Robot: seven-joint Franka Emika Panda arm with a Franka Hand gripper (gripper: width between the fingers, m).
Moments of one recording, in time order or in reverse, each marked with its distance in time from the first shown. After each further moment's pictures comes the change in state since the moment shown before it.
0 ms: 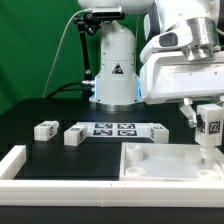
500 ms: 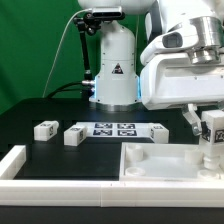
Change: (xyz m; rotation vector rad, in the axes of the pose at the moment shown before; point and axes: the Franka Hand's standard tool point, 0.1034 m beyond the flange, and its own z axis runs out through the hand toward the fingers) arm 0.031 0.017 0.021 -0.001 -0.009 -0.040
